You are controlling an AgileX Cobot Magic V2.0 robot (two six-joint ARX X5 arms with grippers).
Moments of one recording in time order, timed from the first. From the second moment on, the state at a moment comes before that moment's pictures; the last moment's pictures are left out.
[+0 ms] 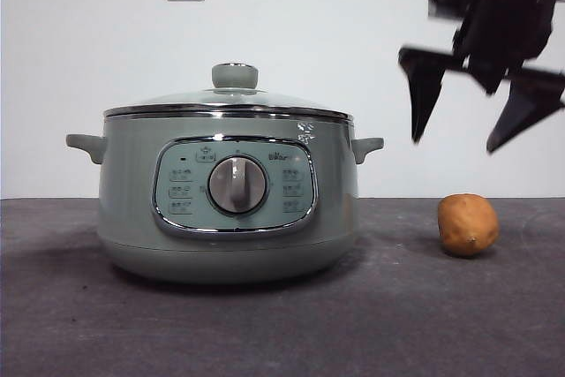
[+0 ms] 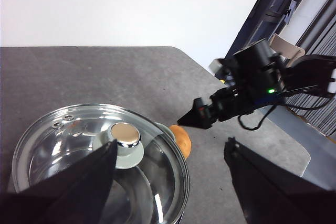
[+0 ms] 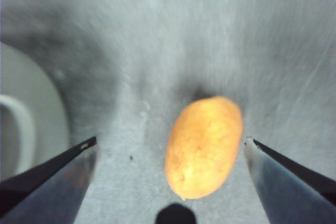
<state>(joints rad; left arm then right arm) -0.17 0.80 0.92 -0.34 0.65 -0.25 0.28 1.61 1.23 -0.57 0.00 0.19</state>
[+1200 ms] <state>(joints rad) -0.17 0.80 0.92 -0.39 0.60 -0.22 0.17 1.80 1.23 -0.58 0.02 0.22</state>
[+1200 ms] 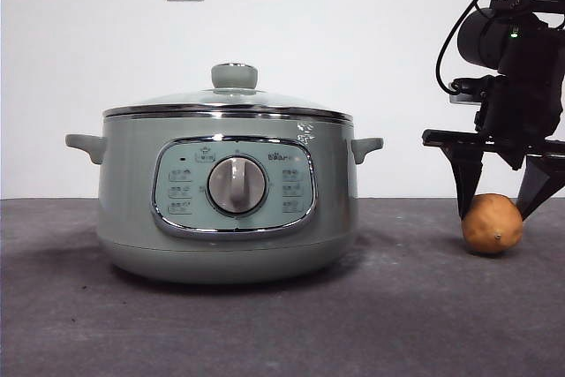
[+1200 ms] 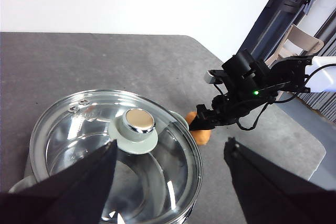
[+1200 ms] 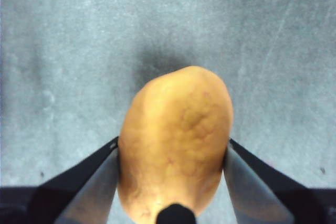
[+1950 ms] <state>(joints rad) -0.49 1.24 1.20 -0.41 0.16 -0.02 0.20 1.24 1.23 -0.82 -0.05 0.17</state>
